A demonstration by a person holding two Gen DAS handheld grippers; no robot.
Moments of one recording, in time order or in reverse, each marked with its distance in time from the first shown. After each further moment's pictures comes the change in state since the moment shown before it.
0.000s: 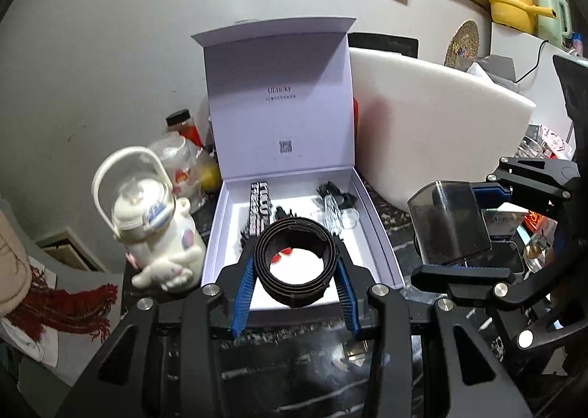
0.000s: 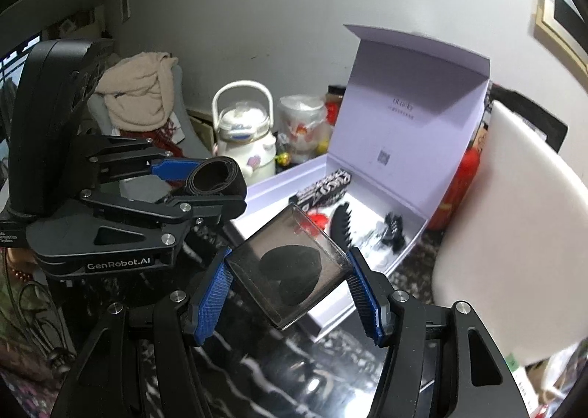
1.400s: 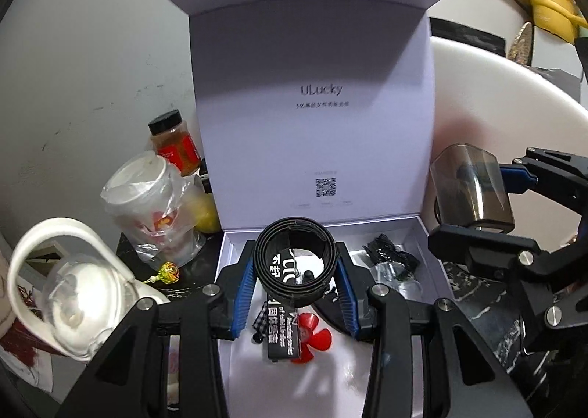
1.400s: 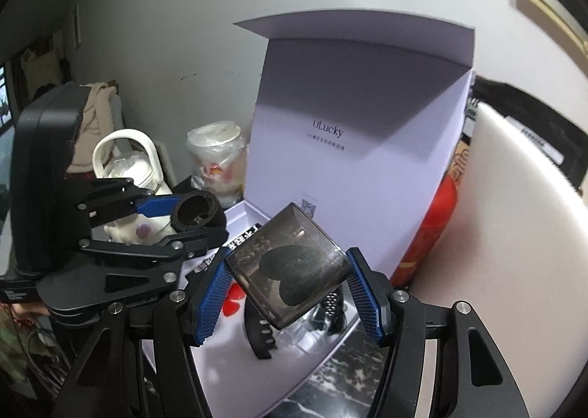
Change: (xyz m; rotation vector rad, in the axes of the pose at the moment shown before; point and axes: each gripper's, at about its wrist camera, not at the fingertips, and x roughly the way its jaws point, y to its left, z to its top) left arm 0.140 0.040 0.061 -0.042 0.043 0.038; right arm 0.094 -0.104 0.057 0.124 -0.010 -0.079
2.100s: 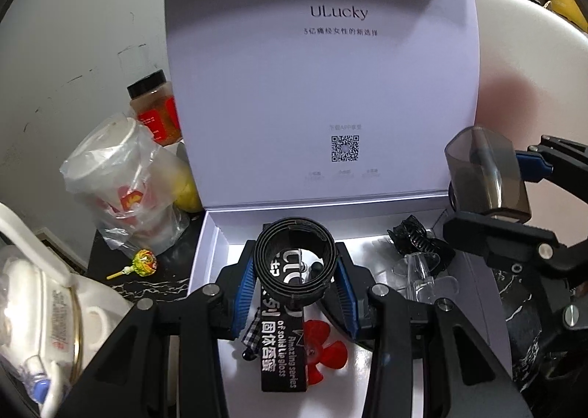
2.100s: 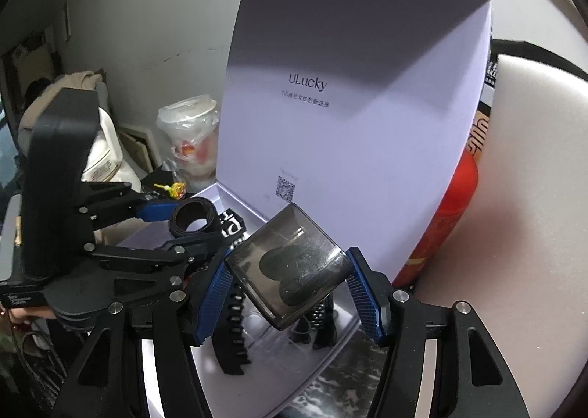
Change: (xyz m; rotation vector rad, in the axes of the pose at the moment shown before) left arm 0.063 0.000 -0.010 -0.002 0.097 0.009; right arm 0.047 -0.024 -0.015 0.017 0.048 0.000
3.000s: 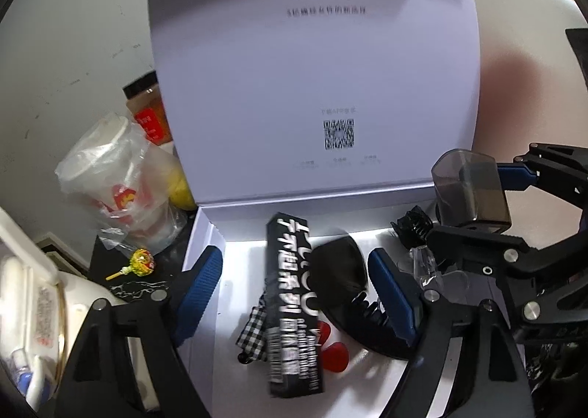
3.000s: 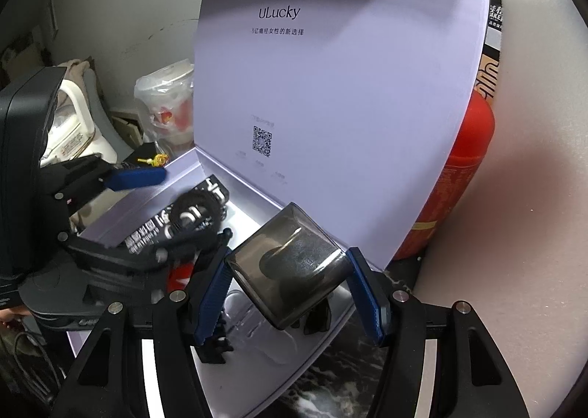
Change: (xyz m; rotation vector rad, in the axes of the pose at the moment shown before) left arm 0.011 -0.001 -0.006 0.028 -0.005 0.045; right arm 0.026 -0.013 -0.013 0.023 0.090 -0.004
